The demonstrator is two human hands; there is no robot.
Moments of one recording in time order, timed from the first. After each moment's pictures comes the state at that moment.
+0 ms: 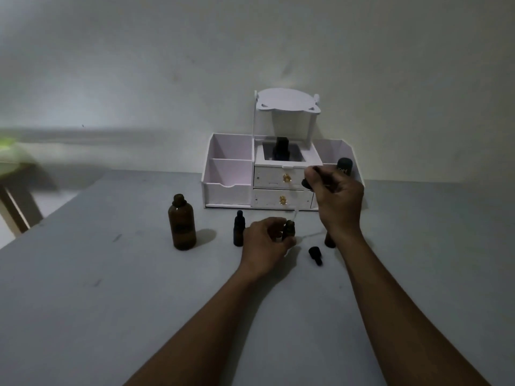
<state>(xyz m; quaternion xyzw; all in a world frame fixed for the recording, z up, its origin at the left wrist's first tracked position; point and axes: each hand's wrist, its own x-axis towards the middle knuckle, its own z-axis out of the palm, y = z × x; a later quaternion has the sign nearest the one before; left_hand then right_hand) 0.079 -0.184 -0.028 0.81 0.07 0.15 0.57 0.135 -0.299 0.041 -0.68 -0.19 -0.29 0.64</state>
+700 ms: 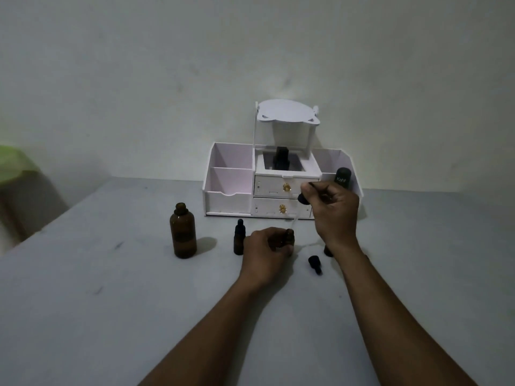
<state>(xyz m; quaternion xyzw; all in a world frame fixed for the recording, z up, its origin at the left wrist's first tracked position) 0.081 -0.183 -0.031 0.82 0.07 0.16 0.54 0.136 -0.297 0.037 -0.70 -0.21 -0.32 0.60</state>
